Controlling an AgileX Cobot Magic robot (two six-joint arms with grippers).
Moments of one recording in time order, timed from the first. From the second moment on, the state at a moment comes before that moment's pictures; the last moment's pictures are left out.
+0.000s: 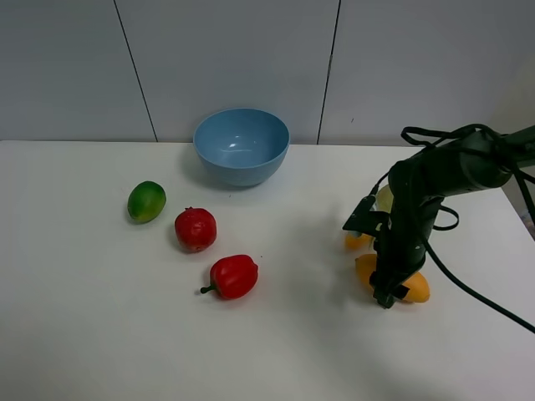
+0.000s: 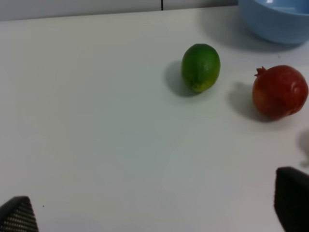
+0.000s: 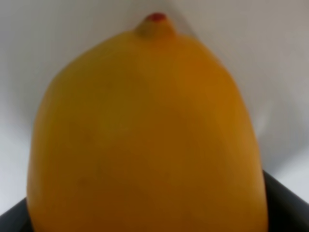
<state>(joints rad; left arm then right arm) -0.01 -0.01 -0.51 0.00 1.05 -0.01 0.36 1.93 -0.92 -0.05 0.77 -0.46</state>
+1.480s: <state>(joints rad) -0.01 -0.01 -0.51 0.00 1.05 -0.01 0.49 2.37 -2.12 0.24 0.72 -0.29</state>
